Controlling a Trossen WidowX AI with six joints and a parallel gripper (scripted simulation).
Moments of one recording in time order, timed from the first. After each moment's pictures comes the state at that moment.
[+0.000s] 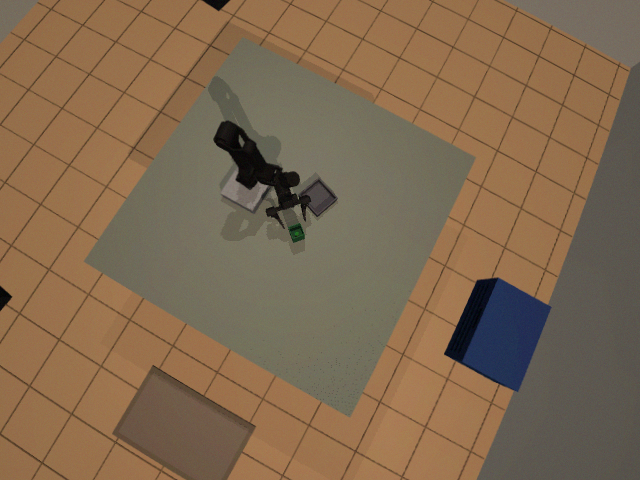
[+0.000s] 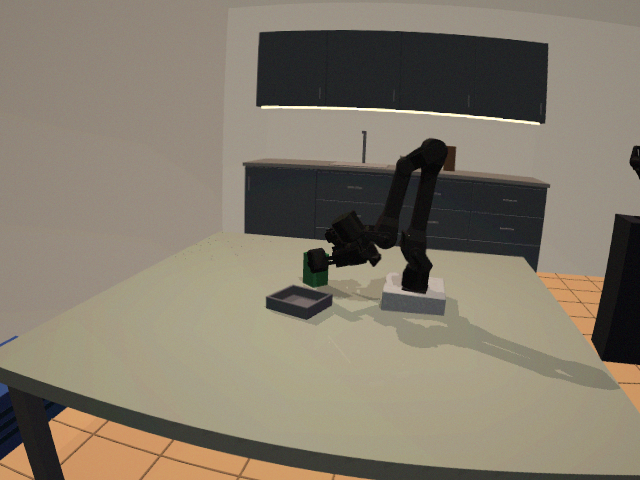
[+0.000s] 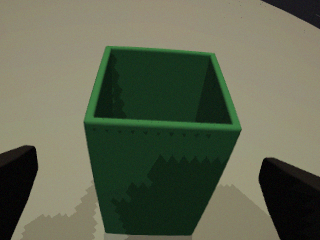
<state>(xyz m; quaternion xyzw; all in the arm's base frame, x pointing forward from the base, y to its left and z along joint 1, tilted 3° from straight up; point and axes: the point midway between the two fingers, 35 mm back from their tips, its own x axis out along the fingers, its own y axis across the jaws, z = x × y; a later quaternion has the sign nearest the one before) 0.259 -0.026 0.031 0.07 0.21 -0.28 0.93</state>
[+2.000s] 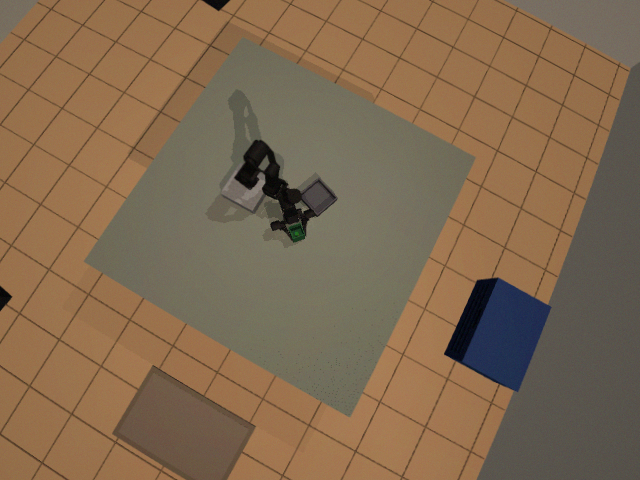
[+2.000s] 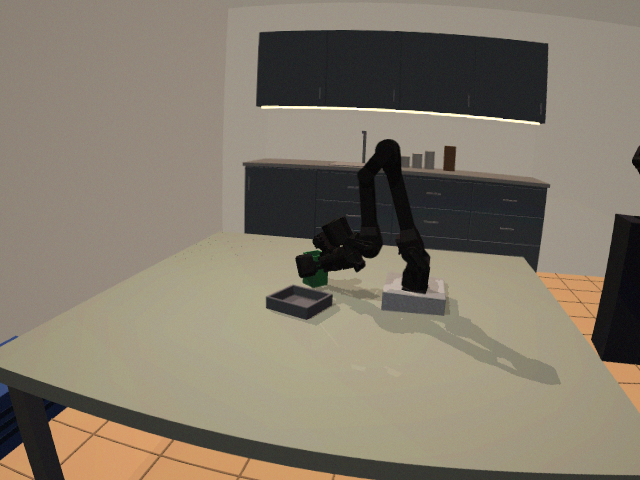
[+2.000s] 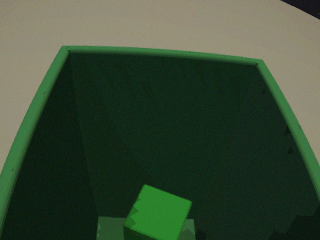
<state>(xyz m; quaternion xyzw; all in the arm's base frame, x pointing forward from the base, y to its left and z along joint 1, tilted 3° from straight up) 0.303 -0.057 0.001 0.06 0.21 -0.28 0.93</state>
